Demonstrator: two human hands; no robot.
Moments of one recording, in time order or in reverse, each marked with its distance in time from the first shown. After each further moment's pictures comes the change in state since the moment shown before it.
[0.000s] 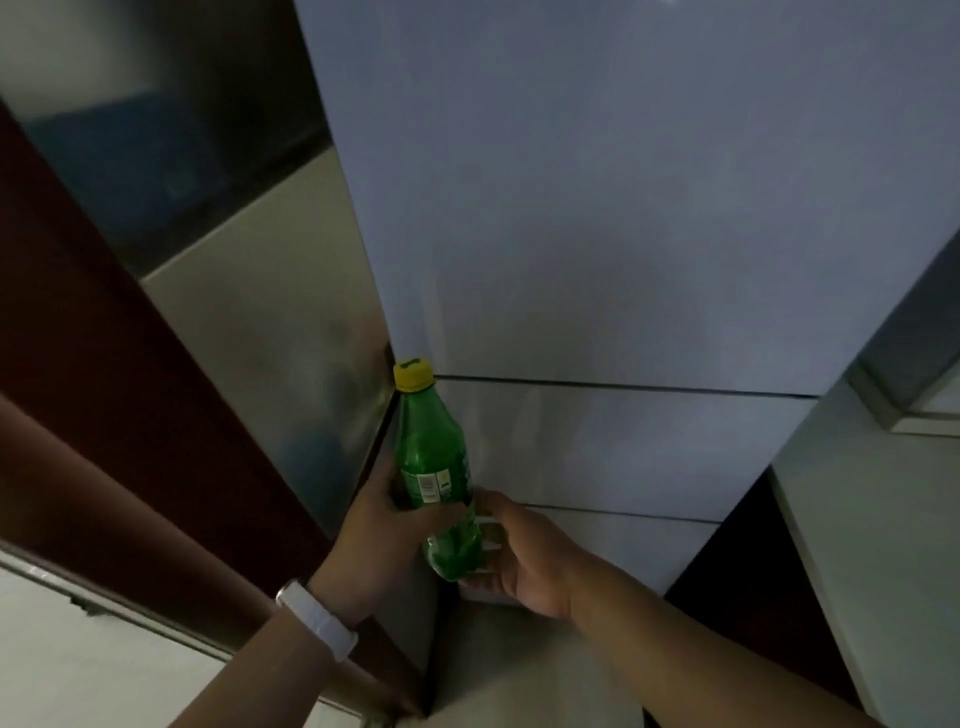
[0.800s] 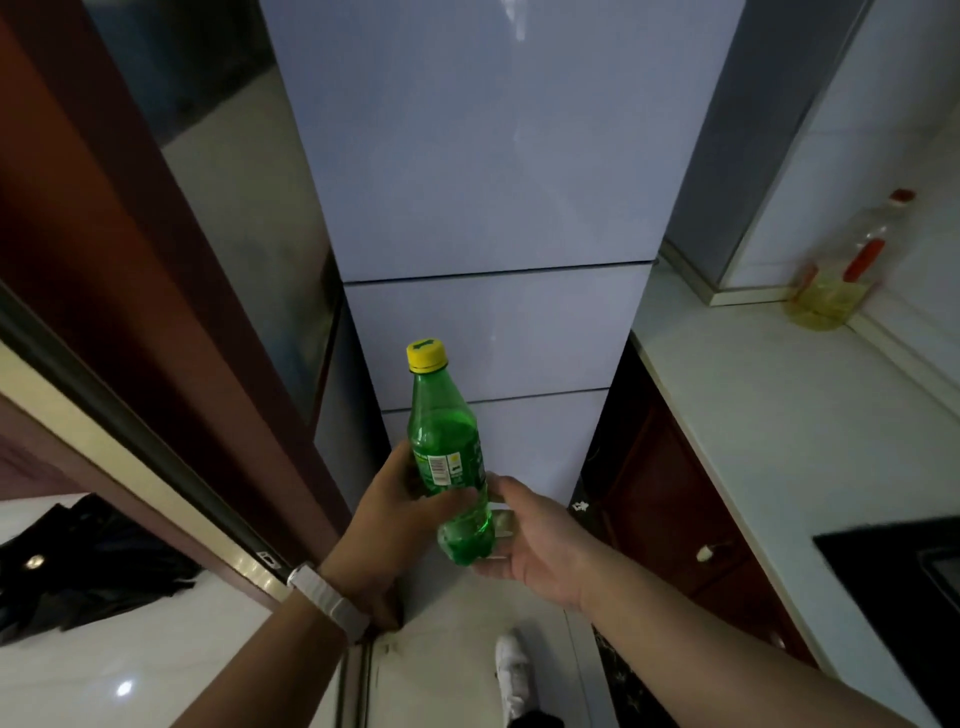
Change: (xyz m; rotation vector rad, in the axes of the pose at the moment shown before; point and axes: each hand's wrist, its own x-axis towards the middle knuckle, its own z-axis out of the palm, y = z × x) left_hand -0.172 -0.049 -0.005 -0.023 -0.304 0.014; right_hand -0.159 0.162 0.045 0.196 0.252 -0.128
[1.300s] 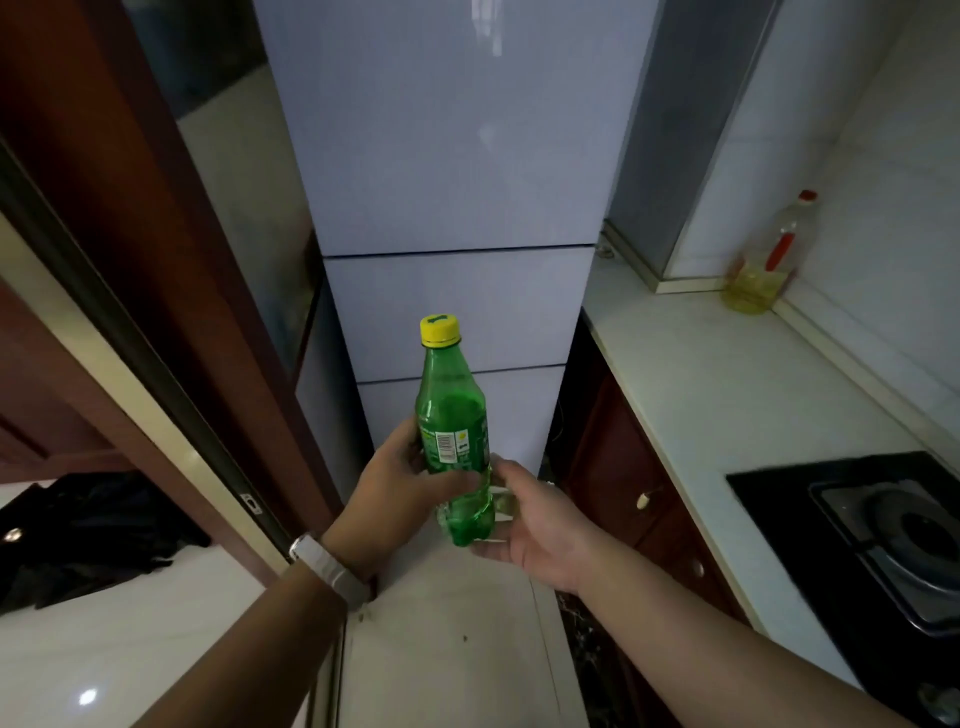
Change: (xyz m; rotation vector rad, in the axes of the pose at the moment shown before) left_hand -0.099 0.018 0.057 0.012 -0.047 0.063; right_hand -0.103 0.053 -0.030 -0.014 0.071 -0.065
